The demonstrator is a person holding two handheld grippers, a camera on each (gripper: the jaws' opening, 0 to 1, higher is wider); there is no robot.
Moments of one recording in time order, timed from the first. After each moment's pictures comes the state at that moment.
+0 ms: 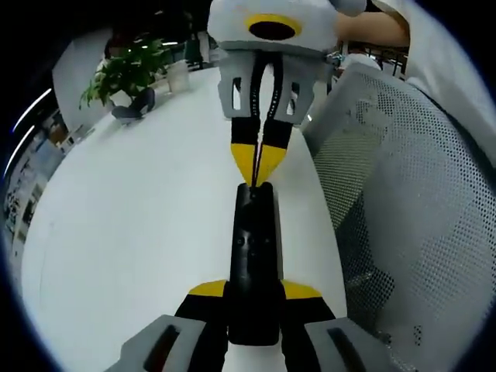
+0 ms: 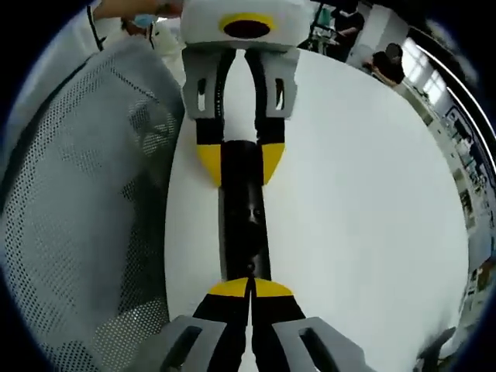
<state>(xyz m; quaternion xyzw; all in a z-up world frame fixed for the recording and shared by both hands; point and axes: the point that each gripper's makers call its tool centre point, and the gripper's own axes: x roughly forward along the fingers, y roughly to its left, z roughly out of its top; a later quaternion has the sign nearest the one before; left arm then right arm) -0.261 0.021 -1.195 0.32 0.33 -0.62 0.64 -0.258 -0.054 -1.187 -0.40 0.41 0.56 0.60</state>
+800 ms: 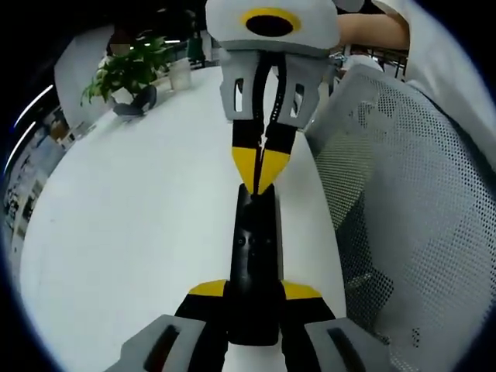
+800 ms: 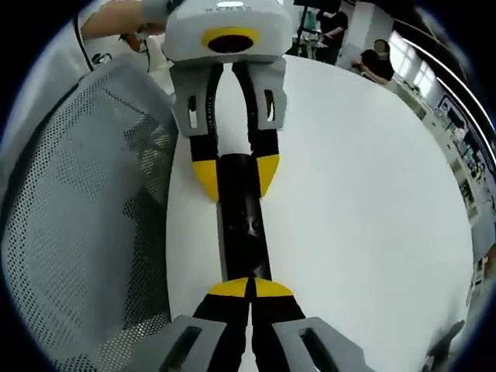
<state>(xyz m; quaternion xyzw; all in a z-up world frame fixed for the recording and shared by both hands) -0.262 0.021 -1.195 0.32 0.33 -0.61 0.64 -0.262 -0.042 -1.186 -0.39 0.39 0.57 0.62</state>
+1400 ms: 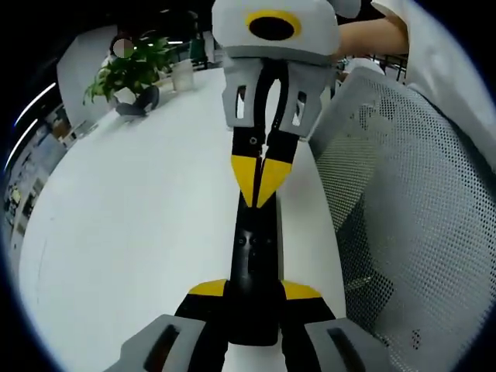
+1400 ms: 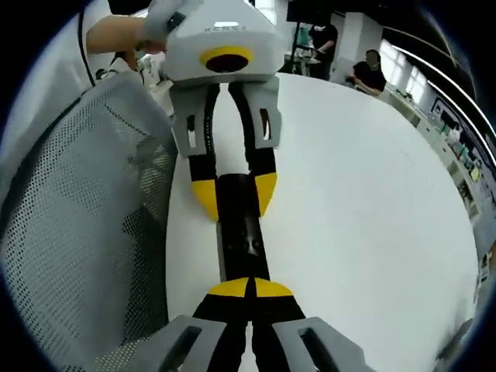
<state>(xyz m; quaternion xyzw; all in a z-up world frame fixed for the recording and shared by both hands) -0.261 0.021 -1.194 0.31 0.33 -0.61 0.65 -0.261 -0.028 -1.184 -0.35 0.35 0.59 0.64</state>
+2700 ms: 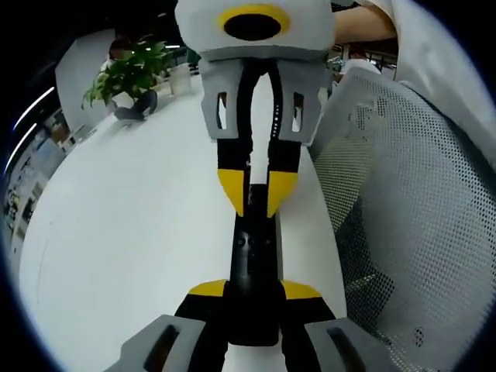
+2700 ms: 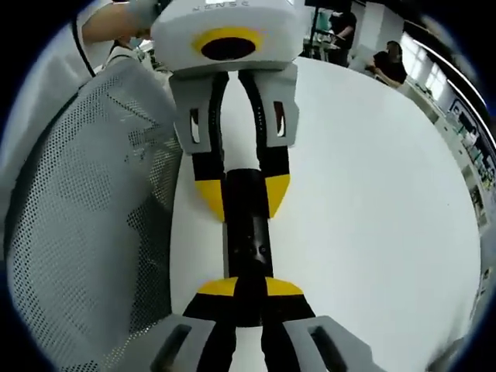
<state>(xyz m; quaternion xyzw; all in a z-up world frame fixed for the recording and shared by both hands) -0.262 0.021 -1.194 0.31 0.32 -0.62 0.65 -0.265 -0.020 -1.188 -0.37 0.39 0.59 0.60</state>
